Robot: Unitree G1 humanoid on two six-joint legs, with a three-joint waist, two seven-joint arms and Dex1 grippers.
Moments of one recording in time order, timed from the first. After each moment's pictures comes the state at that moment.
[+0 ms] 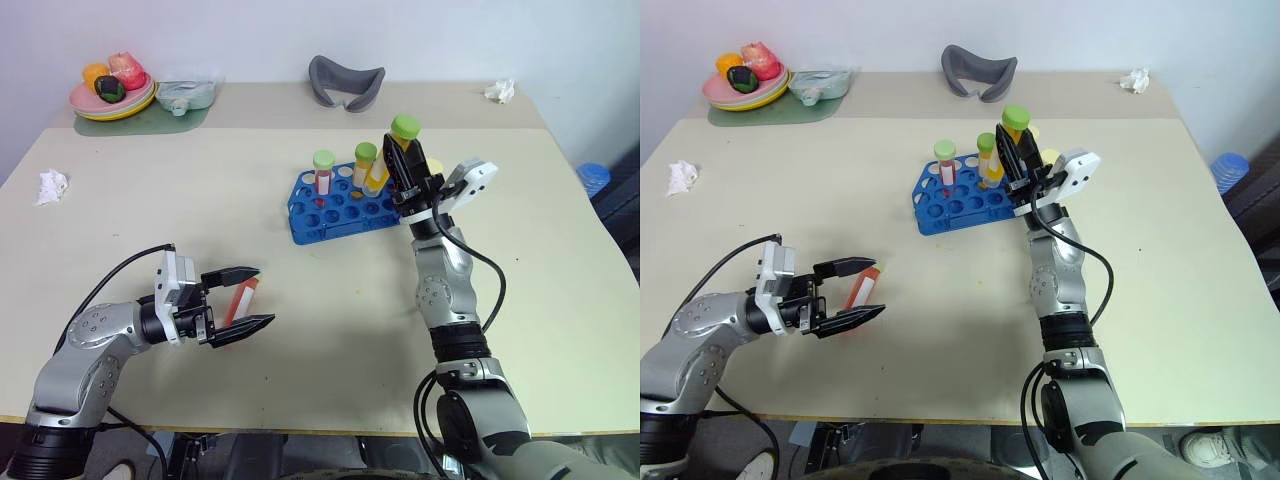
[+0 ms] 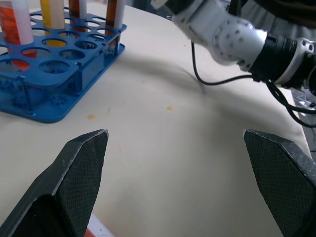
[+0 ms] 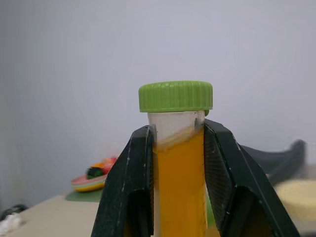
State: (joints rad) left arm 0.02 0.67 0.14 -0.30 -0.64 0.31 -1.12; right arm -0.59 -0.06 -0.11 0.40 0.49 -0.40 0.56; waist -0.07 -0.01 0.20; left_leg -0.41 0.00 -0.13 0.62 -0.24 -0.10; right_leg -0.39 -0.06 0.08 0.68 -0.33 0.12
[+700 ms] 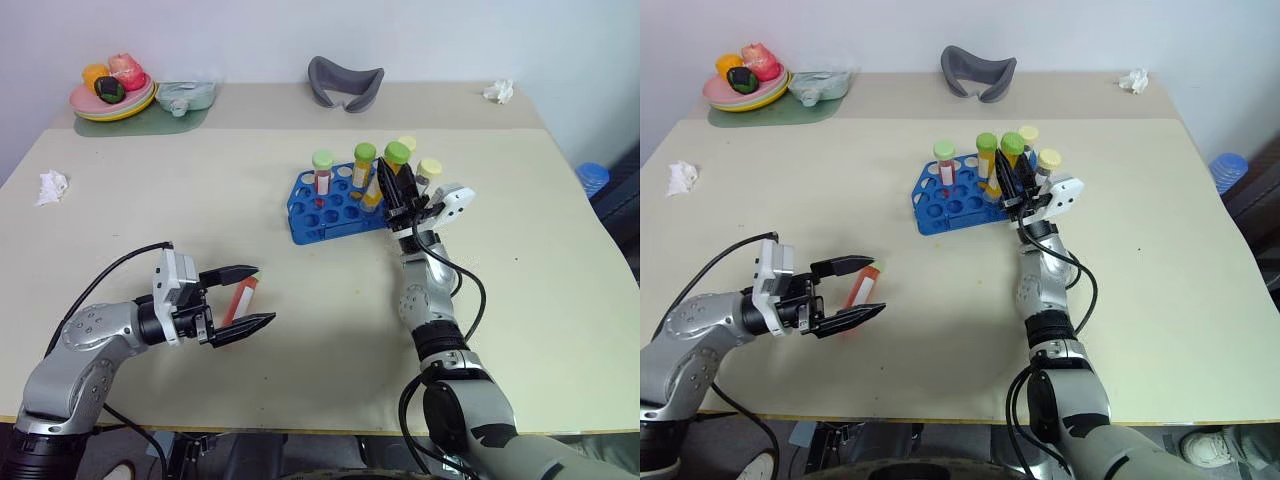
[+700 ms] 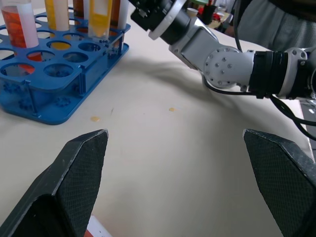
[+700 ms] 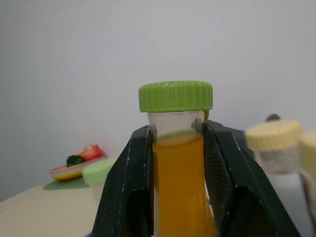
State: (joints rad) left arm 0.03 0.70 0.16 -0.36 -0.66 0.36 -1.07; right arm -0.63 0.01 -0.18 0.68 0.45 -0.60 0.64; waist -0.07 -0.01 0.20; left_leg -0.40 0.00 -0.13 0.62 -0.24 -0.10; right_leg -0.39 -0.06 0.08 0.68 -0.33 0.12
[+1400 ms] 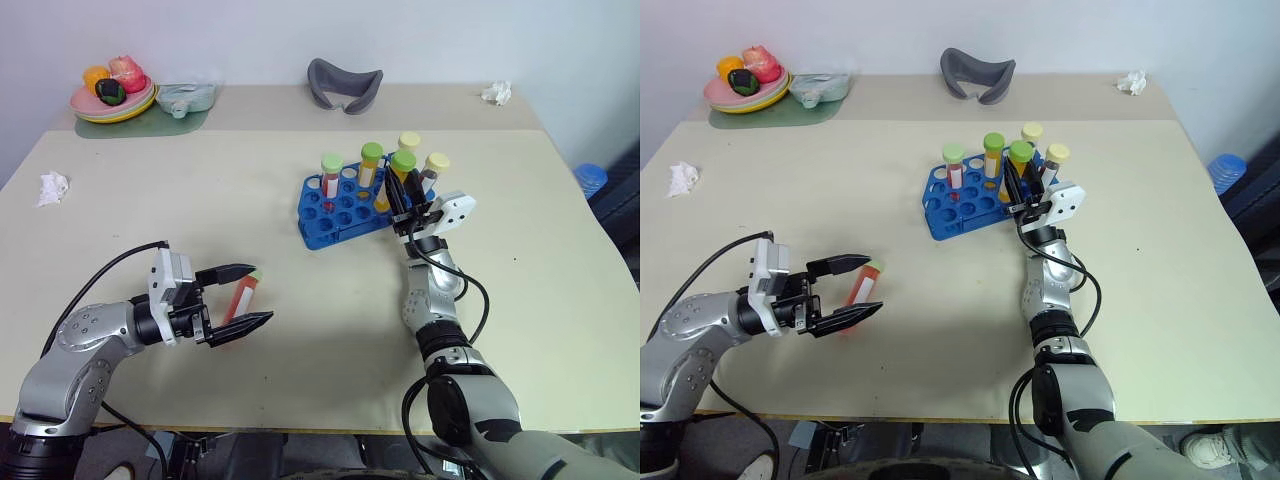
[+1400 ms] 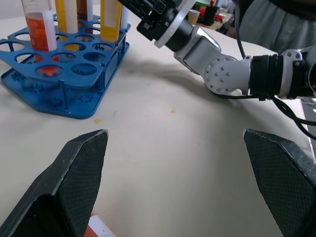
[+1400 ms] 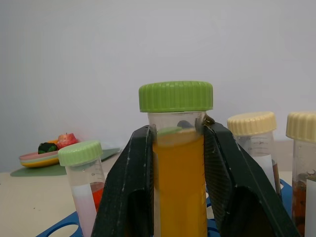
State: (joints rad) left arm 0.04 0.70 0.17 -0.37 -0.66 0.36 -1.07; right arm -0.65 -0.02 -0.21 0.80 0.36 -0.72 0.60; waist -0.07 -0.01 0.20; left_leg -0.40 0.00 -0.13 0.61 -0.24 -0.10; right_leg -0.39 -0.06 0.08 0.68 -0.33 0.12
